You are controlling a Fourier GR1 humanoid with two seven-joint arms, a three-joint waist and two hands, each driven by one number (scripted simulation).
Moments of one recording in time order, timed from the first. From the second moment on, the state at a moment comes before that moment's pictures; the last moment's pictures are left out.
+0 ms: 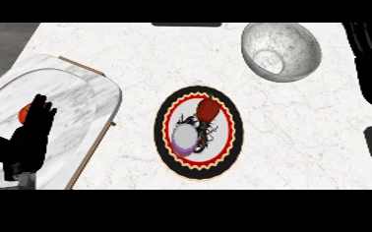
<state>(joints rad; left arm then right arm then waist) 0.02 0.39 0.02 -1.37 0.39 0.23 -0.05 -0.36 -0.51 -0.03 -1.58 -0.48 0.04 -0.21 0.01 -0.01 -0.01</state>
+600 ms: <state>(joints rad) -0.05 0.48 -0.01 -1.45 0.27 0.24 -0.04 -0.26 -0.60 0.16 -1.53 0.07 -0.39 0.18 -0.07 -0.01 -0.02</state>
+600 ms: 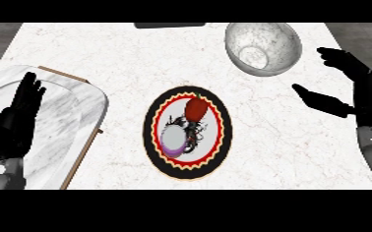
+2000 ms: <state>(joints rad) -0.15 0.48 -0.08 -1.50 0.22 0.24 0.07 -0.47 -0.16 0.46 -1.68 0.89 -0.07 1.19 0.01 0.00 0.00</state>
